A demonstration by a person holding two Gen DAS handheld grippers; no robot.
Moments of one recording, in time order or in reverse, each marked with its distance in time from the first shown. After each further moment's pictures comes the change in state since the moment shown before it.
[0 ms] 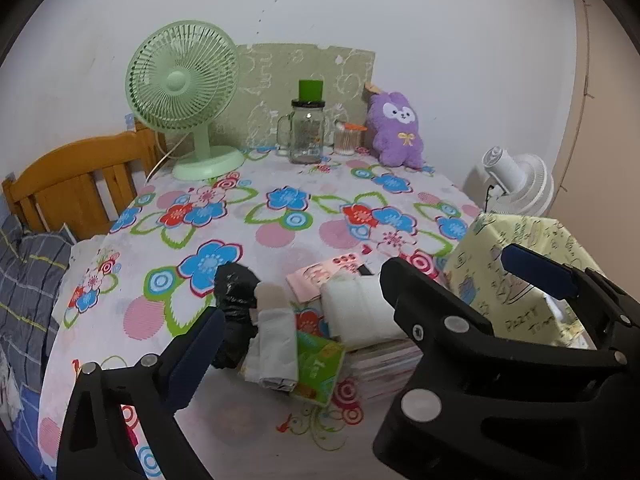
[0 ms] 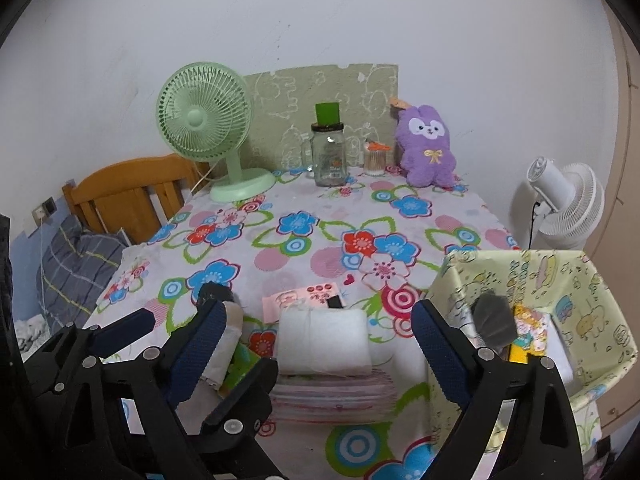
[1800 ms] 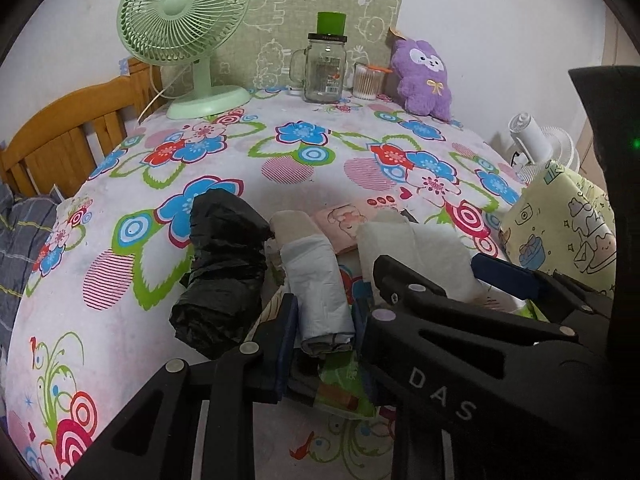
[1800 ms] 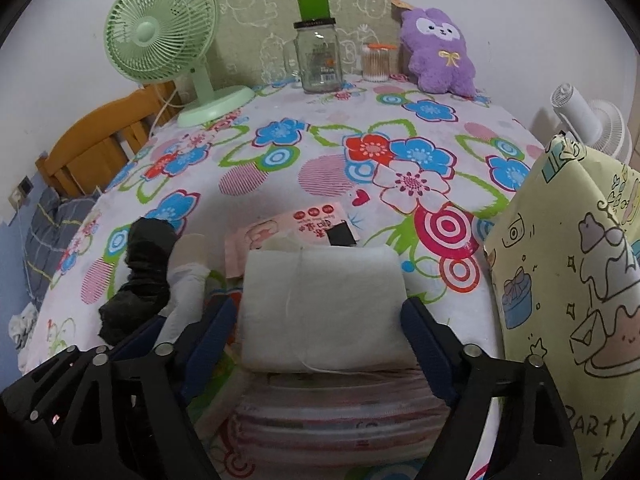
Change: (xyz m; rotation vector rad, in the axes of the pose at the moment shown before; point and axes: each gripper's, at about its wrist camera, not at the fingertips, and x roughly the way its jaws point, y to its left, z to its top) left arm 0.067 0.018 -0.022 -0.036 0.148 0.004; right arm 0.112 -0.006 -0.030 0.062 0.254 -0.025
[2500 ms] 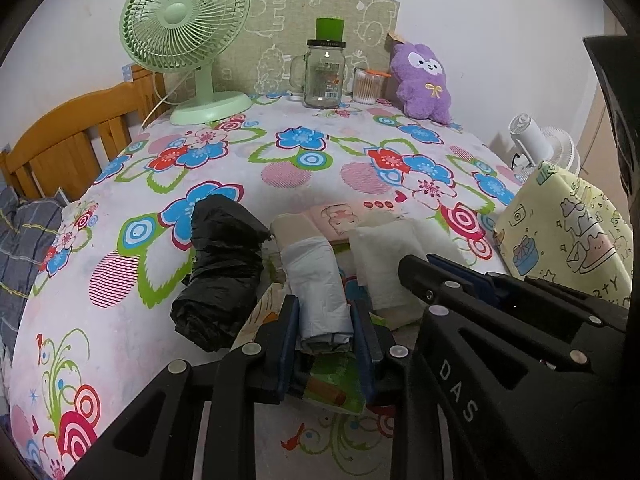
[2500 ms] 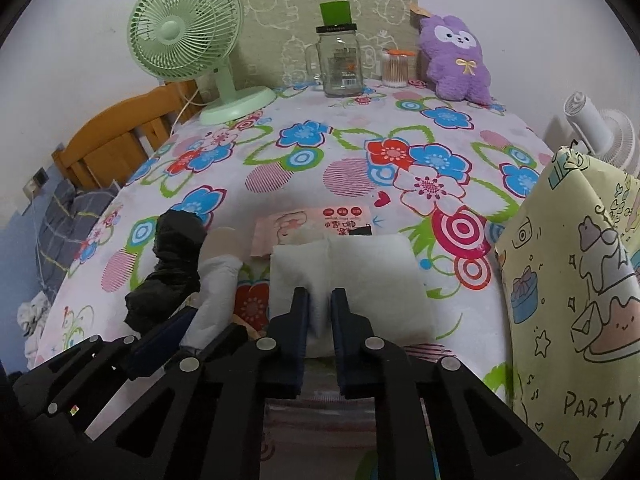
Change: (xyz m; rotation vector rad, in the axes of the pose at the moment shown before) left arm -0.010 -0.004 -0.002 0.000 -0.018 0.007; right arm -0.018 0.010 -0.003 -0.035 -0.014 0.061
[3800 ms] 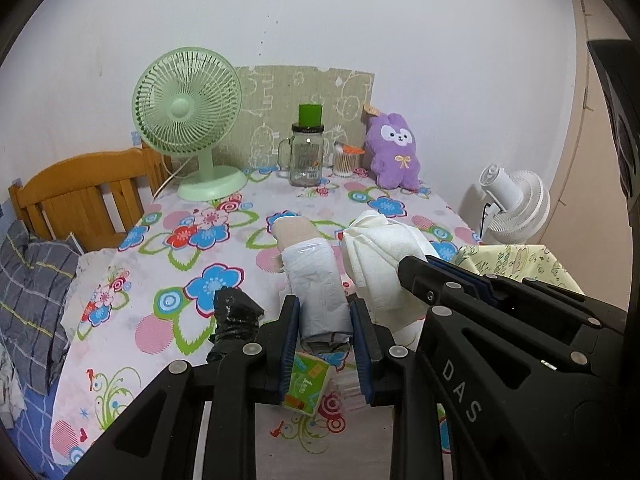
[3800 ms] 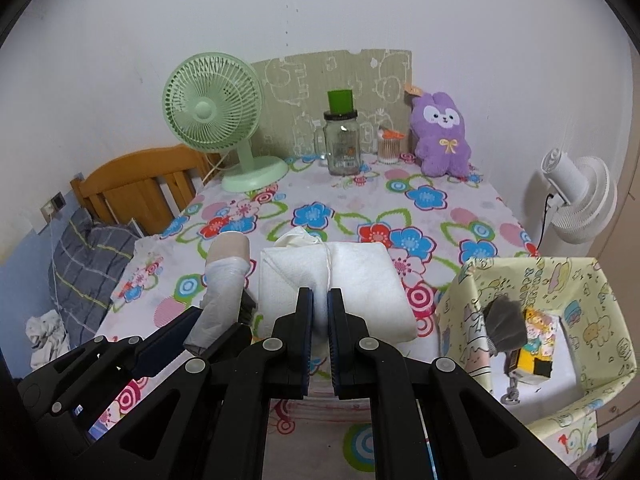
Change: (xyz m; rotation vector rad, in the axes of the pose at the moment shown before) left arm -0.095 -0.025 0.033 0.025 -0.179 -0.014; right arm -0.112 0.006 0.031 -0.030 -0.176 -0.005
